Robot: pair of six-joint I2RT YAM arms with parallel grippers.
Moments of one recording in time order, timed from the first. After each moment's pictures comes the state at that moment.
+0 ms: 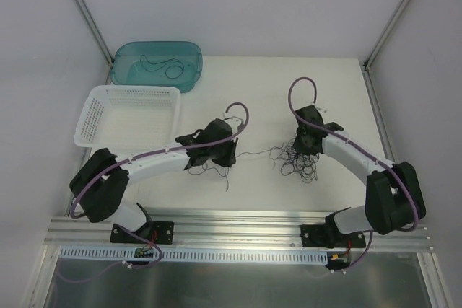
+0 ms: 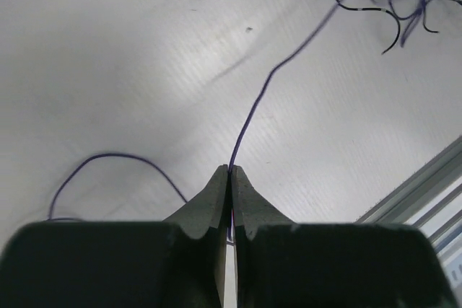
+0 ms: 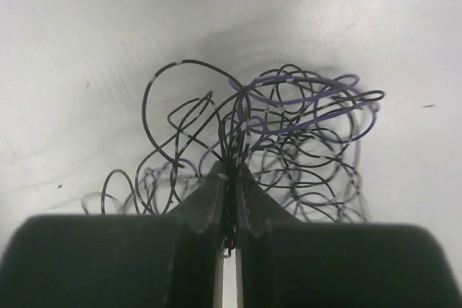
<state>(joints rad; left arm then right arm) -0.87 1.53 0.89 -0.20 0.06 -0.38 0.43 1.44 0.87 -0.56 0.25 0.70</state>
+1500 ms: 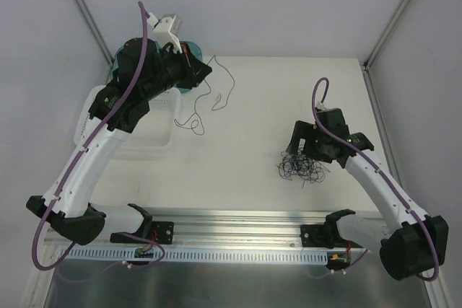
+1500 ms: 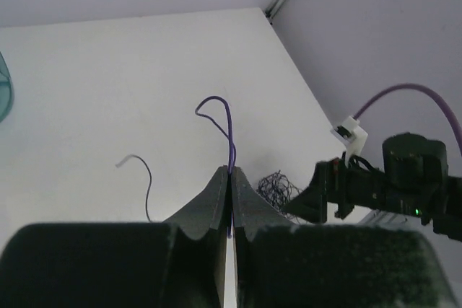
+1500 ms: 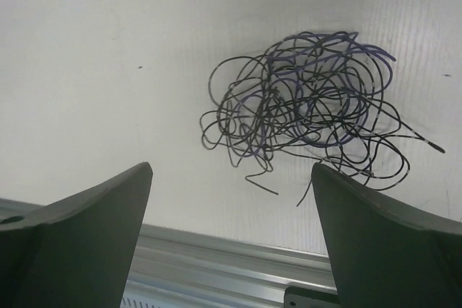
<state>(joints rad) -0.54 1.25 1.63 -0.60 0.12 -0.44 0.32 1.09 0.85 -0.74 -0.05 0.50</state>
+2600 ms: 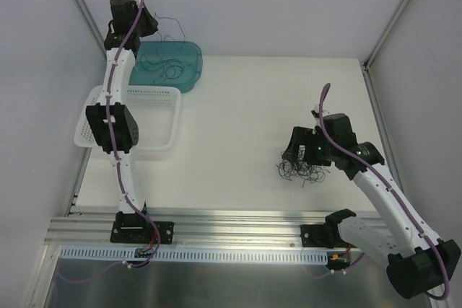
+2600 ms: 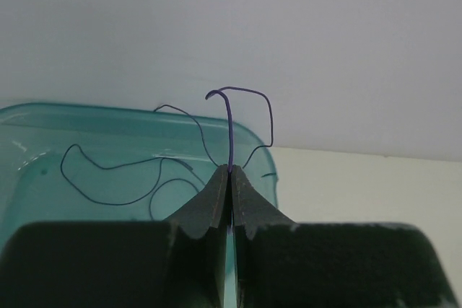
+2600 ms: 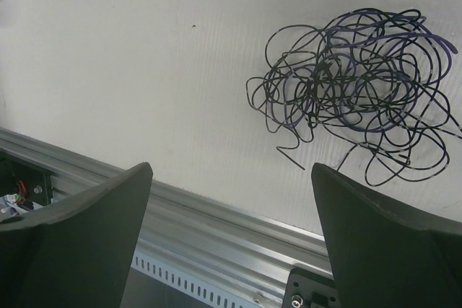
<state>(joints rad) 0.03 2.19 2.31 -0.33 0.18 -0.31 0.38 0.91 0.87 -0.81 -0.17 0.43</state>
